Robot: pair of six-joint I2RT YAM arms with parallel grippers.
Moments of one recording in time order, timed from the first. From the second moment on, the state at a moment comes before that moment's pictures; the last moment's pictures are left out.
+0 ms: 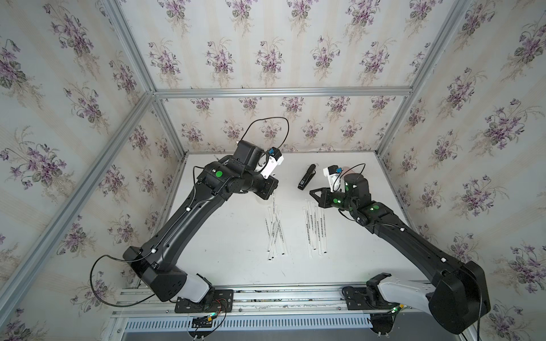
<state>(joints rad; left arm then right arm) -0.60 1.49 1.71 -1.11 0.28 -0.07 0.44 1.19 0.86 -0.17 -0.41 0.42</state>
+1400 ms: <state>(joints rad) -0.43 1.81 1.46 -0.97 0.56 -0.12 0.44 1.21 0.82 -0.15 -0.43 0.49</state>
